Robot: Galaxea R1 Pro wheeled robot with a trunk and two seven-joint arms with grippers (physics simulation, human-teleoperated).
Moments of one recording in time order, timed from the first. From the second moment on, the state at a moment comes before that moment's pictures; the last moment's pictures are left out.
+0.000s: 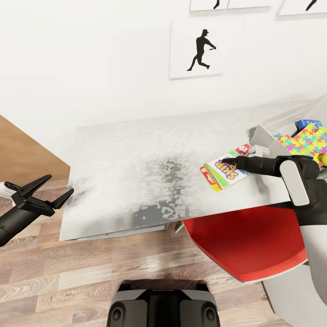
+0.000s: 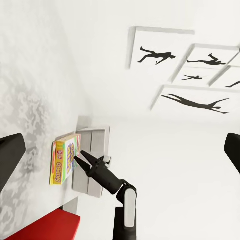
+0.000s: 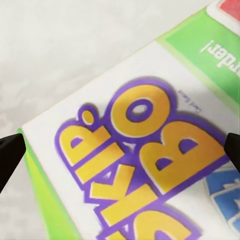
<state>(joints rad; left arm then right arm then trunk) -0.35 0.39 0.38 -1.60 1.85 1.03 -0.26 -1.00 -0.37 0.04 -1.31 -0.63 1.04 0.15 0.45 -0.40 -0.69</state>
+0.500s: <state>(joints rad) -0.35 0.39 0.38 -1.60 1.85 1.03 -0.26 -1.00 -0.37 0.04 -1.31 -0.61 1.04 0.15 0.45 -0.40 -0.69</state>
